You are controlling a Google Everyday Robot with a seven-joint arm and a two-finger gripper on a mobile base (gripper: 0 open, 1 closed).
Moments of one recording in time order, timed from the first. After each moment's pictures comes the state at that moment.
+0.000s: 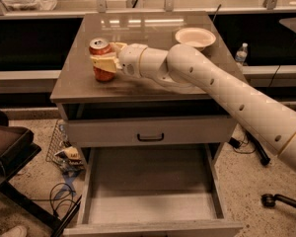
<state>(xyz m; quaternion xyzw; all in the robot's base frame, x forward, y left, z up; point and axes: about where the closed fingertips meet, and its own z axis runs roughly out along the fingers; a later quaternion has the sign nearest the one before) 0.696 0.134 0.894 -0.40 0.60 0.35 0.59</state>
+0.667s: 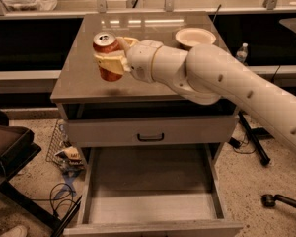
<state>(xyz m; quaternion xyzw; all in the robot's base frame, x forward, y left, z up) 0.620 0.098 0.948 -0.40 0.60 0.30 0.62</state>
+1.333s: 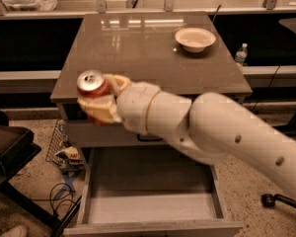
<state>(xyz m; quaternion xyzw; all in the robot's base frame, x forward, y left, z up) 0.487 0.116 0.927 -0.41 0.60 0.32 0.61</state>
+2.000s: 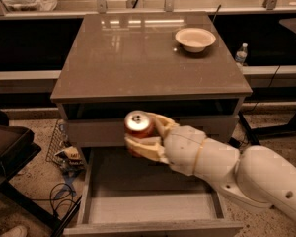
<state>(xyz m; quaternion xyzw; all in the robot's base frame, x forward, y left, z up) 0.447 0.027 0.852 -0.39 0.61 0.30 0.62</state>
